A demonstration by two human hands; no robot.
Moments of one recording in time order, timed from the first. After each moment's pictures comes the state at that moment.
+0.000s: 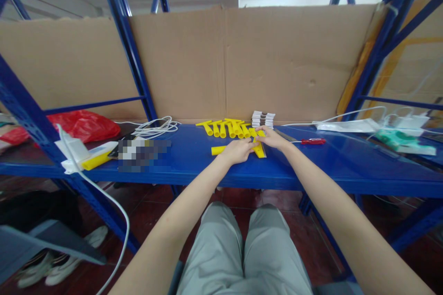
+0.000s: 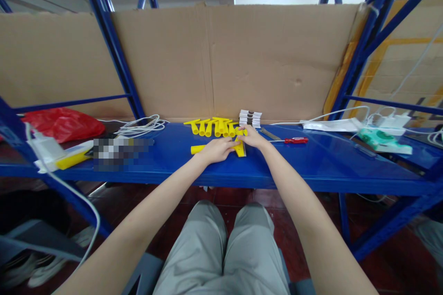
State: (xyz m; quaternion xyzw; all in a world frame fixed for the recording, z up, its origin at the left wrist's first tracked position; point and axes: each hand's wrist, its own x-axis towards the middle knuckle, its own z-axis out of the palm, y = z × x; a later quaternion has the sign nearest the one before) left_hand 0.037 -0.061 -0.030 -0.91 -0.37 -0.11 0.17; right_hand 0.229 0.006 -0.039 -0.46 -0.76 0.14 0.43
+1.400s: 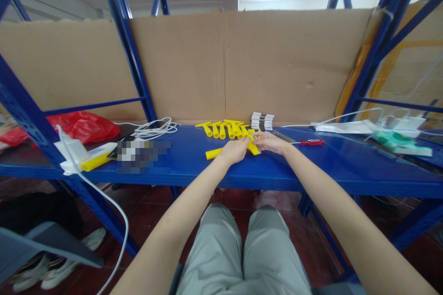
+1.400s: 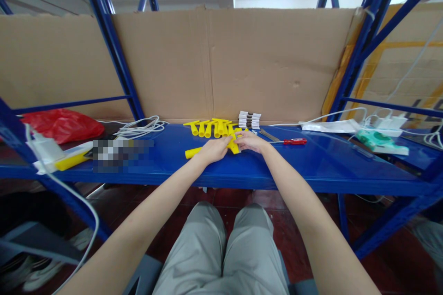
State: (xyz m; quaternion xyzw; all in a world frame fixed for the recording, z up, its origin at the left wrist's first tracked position) left_hand 0.035 -0.058 -0.031 -0.88 -0.44 -0.12 0.16; right_hand 0.215 -0.021 -0.030 -0.40 -0.59 0.58 0.40
